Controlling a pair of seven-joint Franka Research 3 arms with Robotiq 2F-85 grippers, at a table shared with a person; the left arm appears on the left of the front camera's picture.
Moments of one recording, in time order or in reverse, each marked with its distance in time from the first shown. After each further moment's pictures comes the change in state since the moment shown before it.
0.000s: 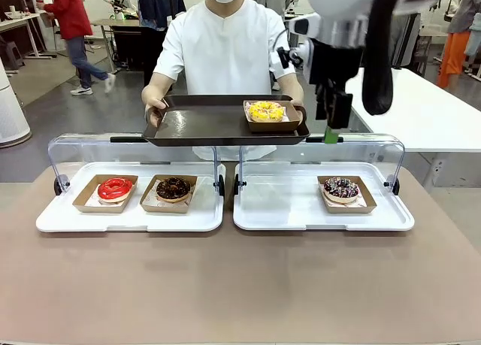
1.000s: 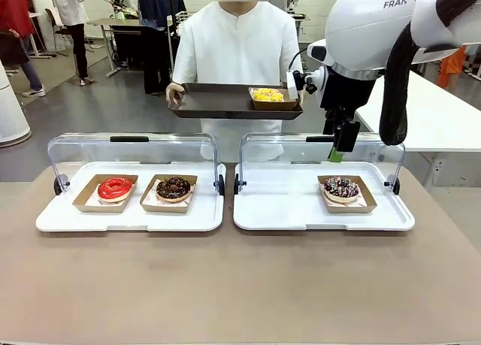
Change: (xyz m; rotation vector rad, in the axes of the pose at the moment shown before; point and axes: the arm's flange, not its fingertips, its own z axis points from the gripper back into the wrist) left arm 0.000 0.000 0.000 0.000 0.000 0.000; right arm -0.021 0.003 -0.040 -0.064 -0.052 -0.041
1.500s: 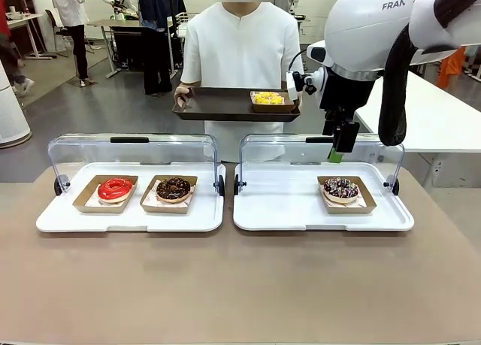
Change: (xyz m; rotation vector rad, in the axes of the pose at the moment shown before) left arm 0.000 0.000 0.000 0.000 0.000 0.000; right arm 0.000 0.000 0.000 0.000 0.000 0.000
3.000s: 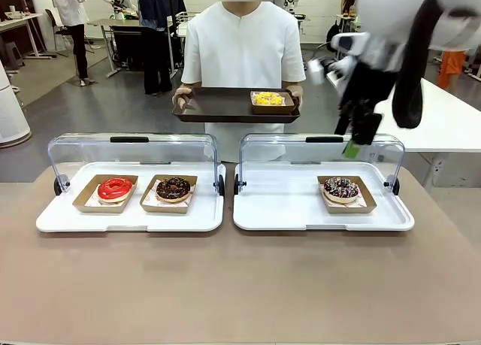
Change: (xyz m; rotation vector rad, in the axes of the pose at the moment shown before) left arm 0.000 0.000 0.000 0.001 0.000 0.000; right arm -0.060 -0.018 0.016 0.140 -0.186 -0.008
